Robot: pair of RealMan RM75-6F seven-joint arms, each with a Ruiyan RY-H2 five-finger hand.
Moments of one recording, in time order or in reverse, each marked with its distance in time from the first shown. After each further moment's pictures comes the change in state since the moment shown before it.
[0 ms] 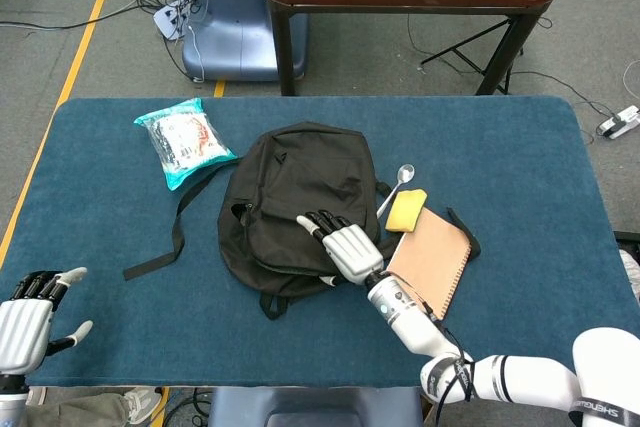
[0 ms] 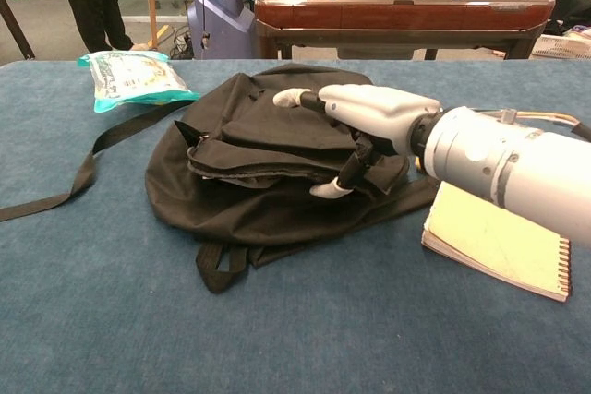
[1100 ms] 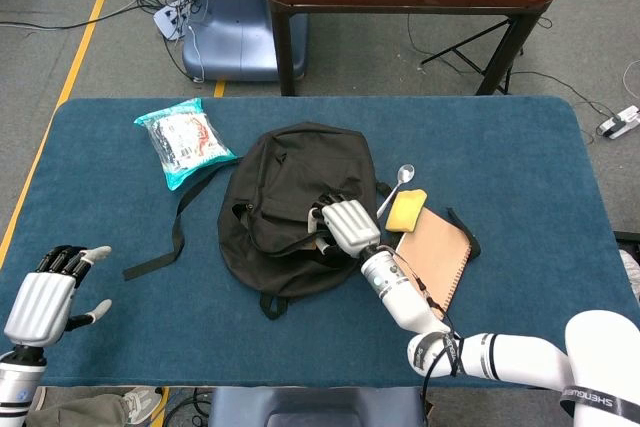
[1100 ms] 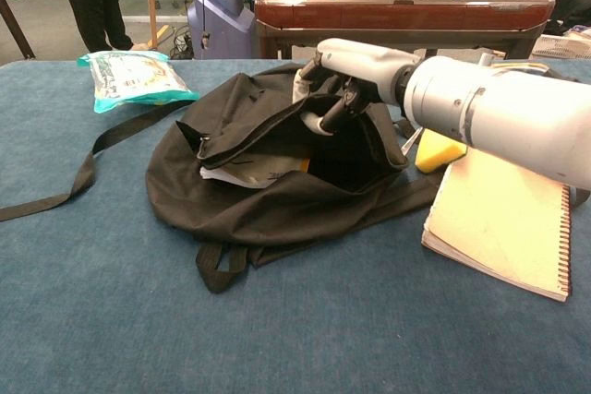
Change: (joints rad) left arm -0.111 0.023 -0.053 -0.016 0.017 -0.087 -0.020; right arm 0.120 0.008 0.091 0.045 0.209 -0.002 0.064
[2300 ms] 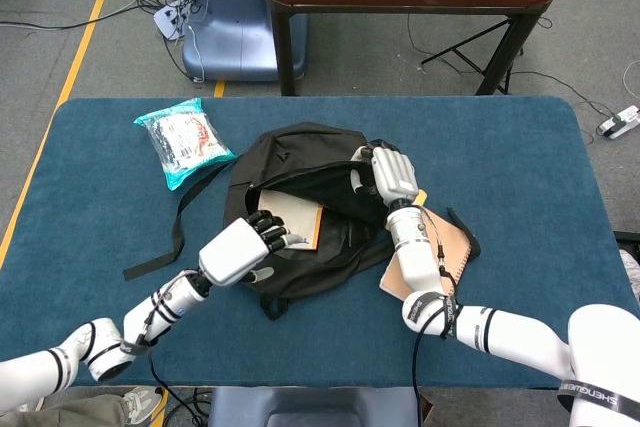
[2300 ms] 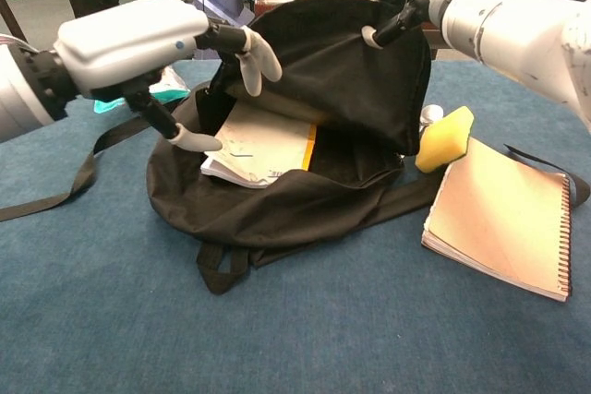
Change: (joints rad) left arm -0.591 -0.396 -0.118 0.338 0.249 -0.331 -0.116; right arm 0.045 0.002 0.162 0.134 0.267 0.120 0.038
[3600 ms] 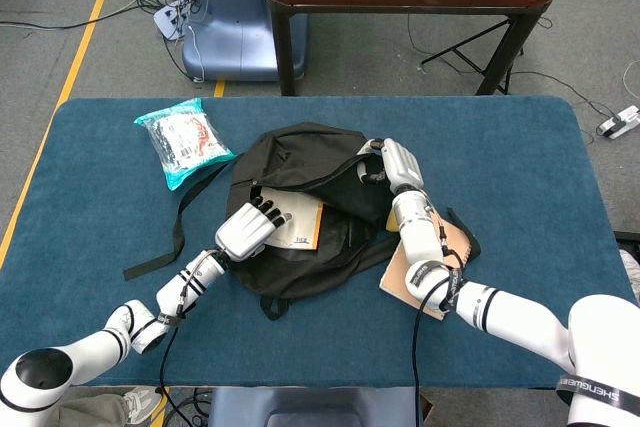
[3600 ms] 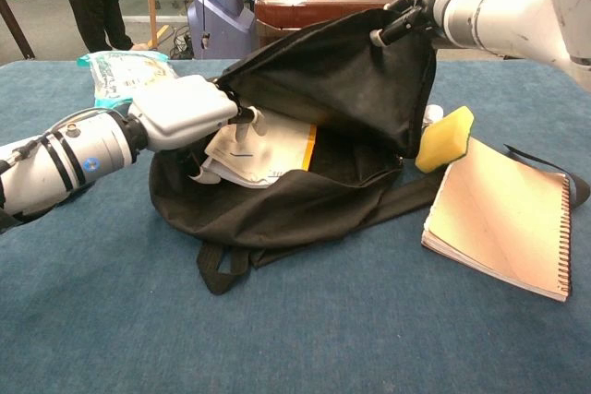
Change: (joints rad) left arm -0.121 -0.313 0.099 0.557 -0.188 -0.088 0.109; right arm 0.068 0.036 0.047 0.111 0.269 -0.168 0.080
